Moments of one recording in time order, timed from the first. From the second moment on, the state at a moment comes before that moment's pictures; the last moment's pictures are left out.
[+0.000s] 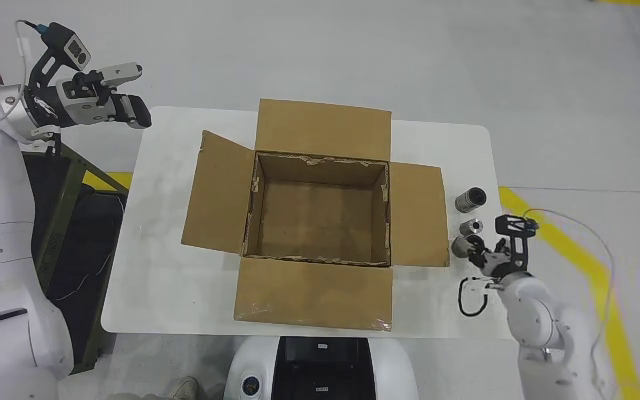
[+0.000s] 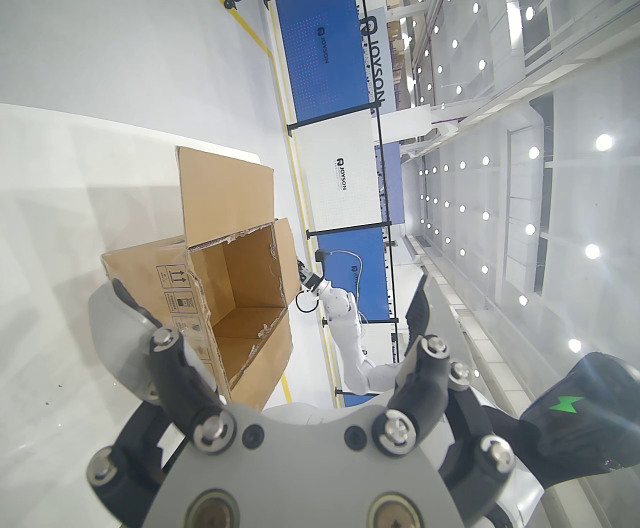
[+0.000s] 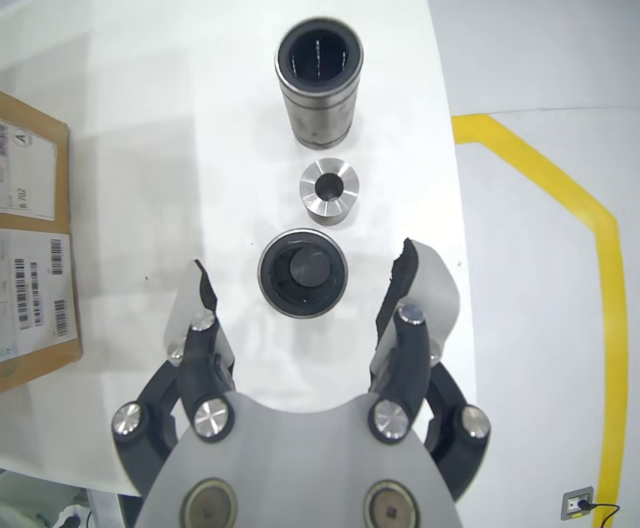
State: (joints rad) left arm 0.77 -0.85 -1.71 -1.26 -0.30 0.08 -1.49; right arm -1.75 -1.27 1.70 -1.94 -1.07 0.04 0.67
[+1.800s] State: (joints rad) left arm 0.77 -0.85 -1.71 -1.26 -0.30 0.08 -1.49; right arm -1.79 -1.25 1.69 -2.14 -1.16 0.06 0.65
